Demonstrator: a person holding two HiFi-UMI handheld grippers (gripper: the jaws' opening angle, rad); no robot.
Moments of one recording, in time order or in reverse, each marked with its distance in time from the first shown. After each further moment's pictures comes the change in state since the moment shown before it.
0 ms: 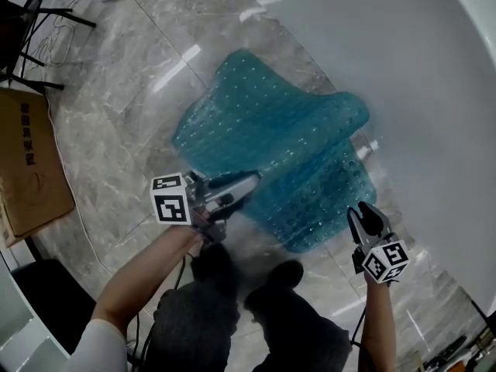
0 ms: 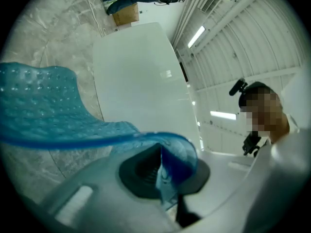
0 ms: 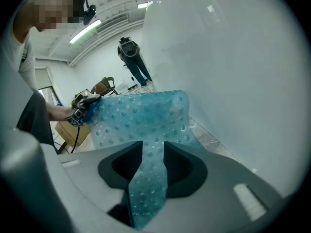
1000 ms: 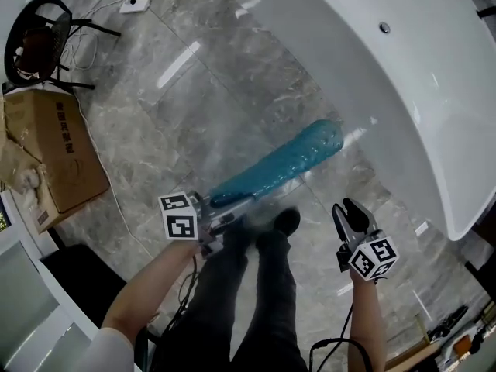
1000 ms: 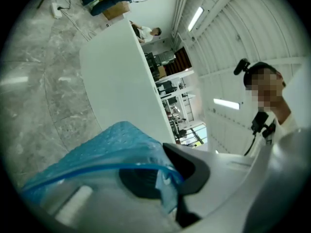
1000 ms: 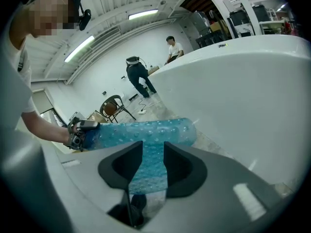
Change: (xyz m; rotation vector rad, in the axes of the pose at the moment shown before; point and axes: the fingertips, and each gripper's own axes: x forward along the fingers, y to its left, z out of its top) left arm -0.062 -0.258 -0.021 -0.018 0.171 0.110; right arm -0.183 0.196 0.141 0.155 -0.026 0.004
